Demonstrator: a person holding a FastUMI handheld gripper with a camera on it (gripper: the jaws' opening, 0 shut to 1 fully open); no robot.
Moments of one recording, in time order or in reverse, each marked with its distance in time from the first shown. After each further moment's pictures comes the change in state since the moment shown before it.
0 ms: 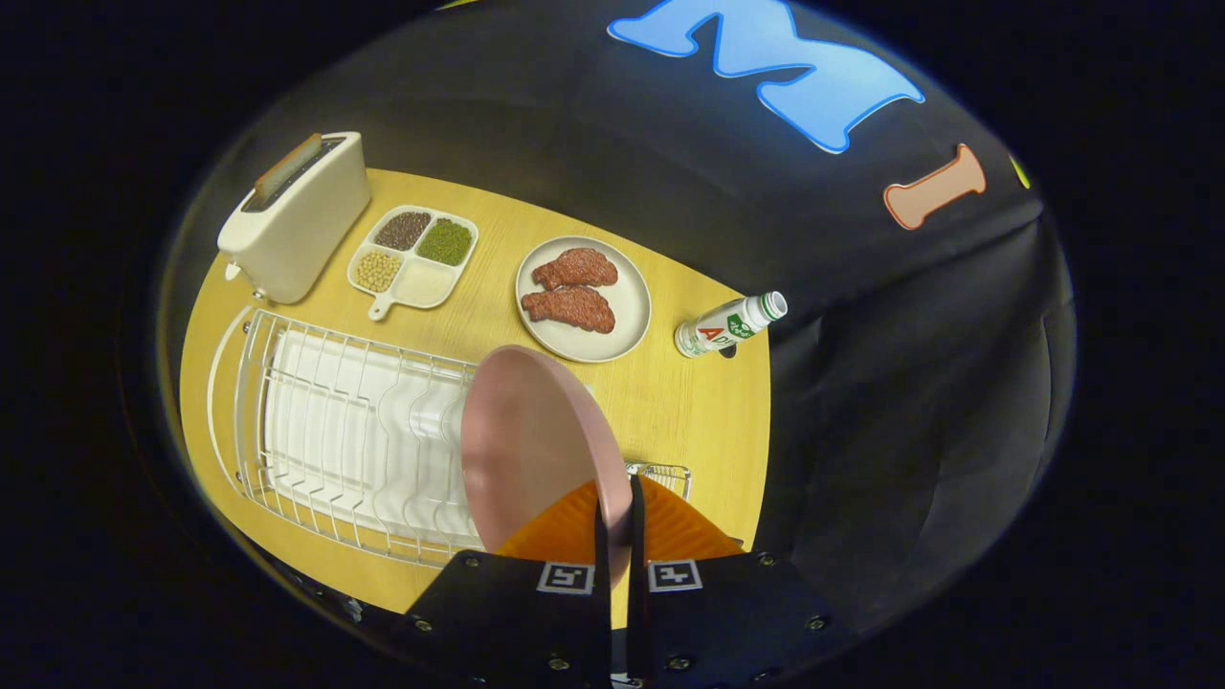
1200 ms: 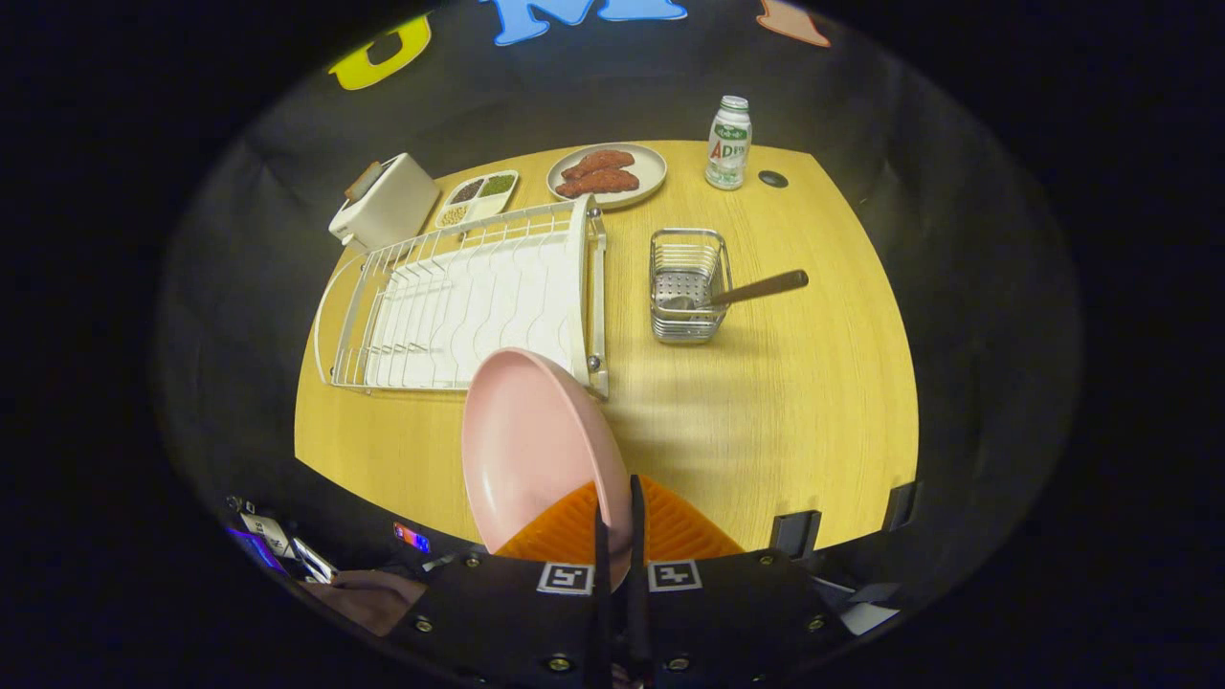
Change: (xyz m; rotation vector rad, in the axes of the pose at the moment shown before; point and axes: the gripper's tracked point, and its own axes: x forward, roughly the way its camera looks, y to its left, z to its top) arm 0.028 -0.017 -0.262 0.267 0.030 0.519
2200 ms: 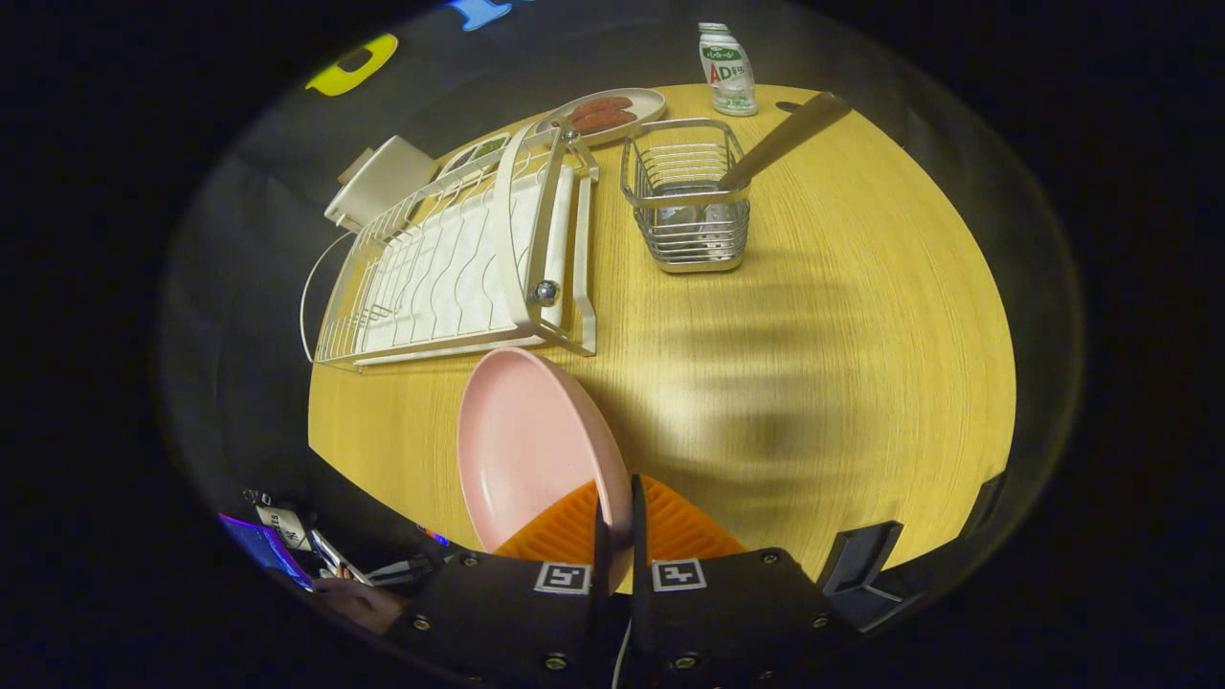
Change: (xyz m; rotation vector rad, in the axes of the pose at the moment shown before) arm 0.088 -0.016 -0.036 0.040 0.047 0.176
